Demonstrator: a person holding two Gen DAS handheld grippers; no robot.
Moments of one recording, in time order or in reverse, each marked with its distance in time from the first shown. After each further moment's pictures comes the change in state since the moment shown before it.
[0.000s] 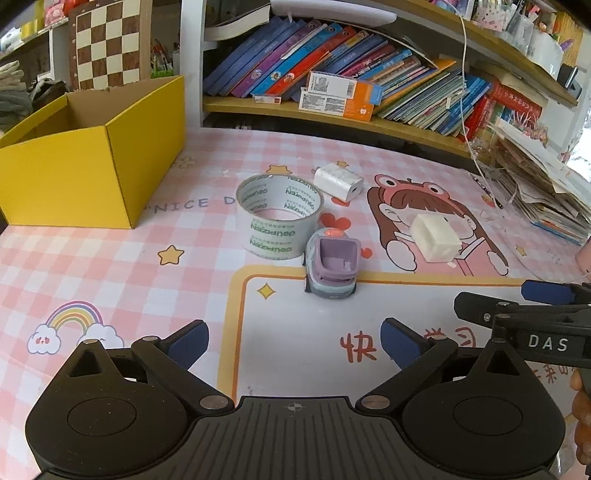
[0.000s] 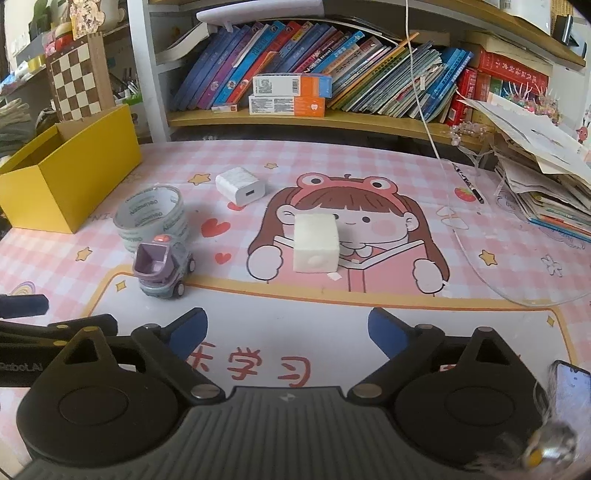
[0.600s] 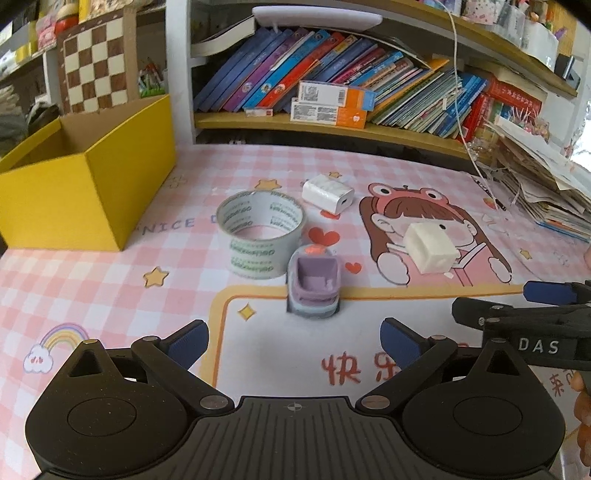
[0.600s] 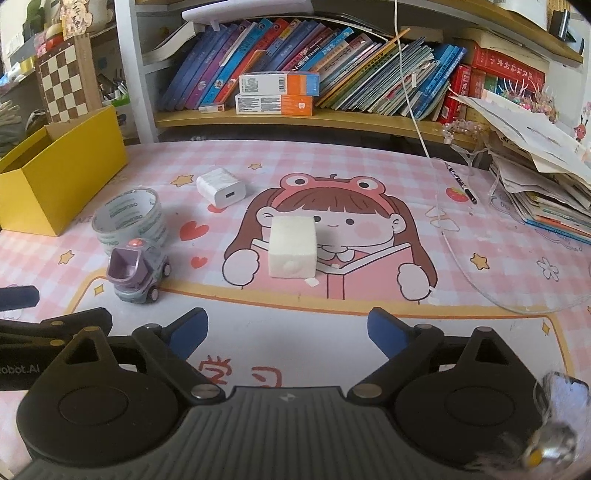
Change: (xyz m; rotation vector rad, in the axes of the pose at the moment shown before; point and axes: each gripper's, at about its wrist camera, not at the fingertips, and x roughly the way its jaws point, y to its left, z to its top) left arm 0.009 -0.027 0.009 0.042 -0.038 0.044; right arm 0.012 -0.019 0.004 0.001 -0.004 -0.006
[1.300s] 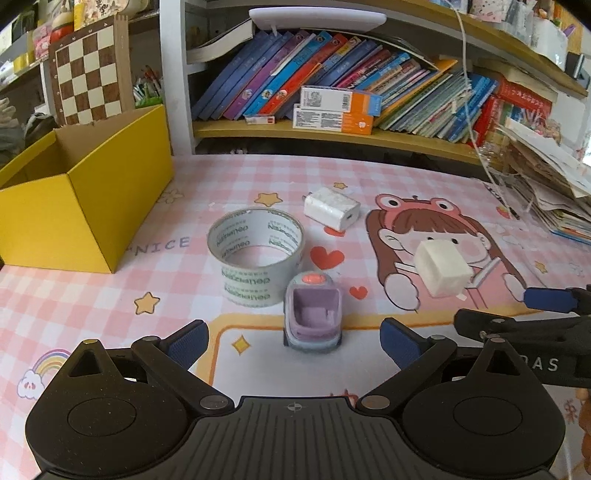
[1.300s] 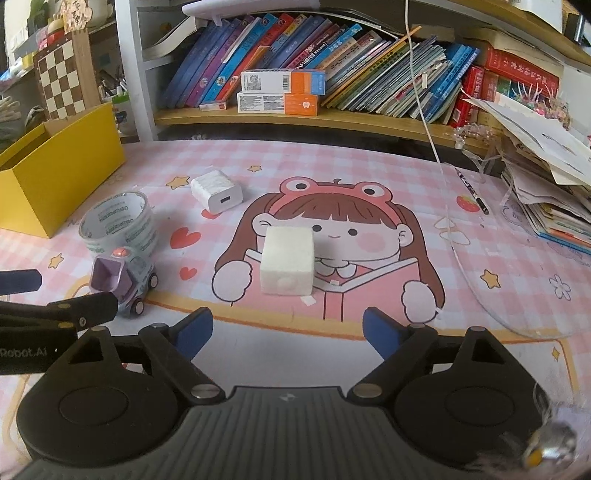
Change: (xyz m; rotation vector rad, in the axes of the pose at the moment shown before) left arm 0.024 -0.007 0.016 0.001 -0.010 0.043; right arm 0.023 -0.009 0.013 -0.026 0.006 0.024
